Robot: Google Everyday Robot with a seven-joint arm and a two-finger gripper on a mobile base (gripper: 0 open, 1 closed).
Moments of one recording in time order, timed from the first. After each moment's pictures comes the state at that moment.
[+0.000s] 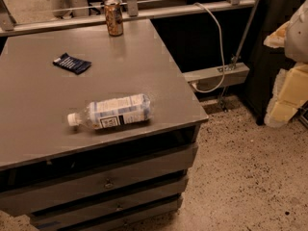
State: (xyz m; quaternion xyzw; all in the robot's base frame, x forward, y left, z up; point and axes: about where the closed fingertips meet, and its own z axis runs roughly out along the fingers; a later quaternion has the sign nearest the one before) arm 0.438 -0.216 0.978 -0.60 0.78 -0.04 0.16
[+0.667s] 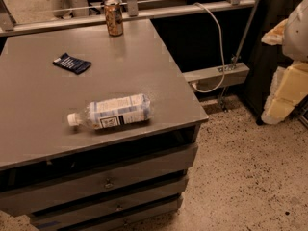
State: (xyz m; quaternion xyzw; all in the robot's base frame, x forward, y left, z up) arm 0.445 -0.214 0.978 -0.61 0.77 -0.04 0.17
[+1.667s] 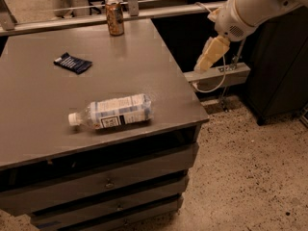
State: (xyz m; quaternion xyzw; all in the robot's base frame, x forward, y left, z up) arm 0.656 -0.144 0.935 -0.59 0.73 0.02 0.34
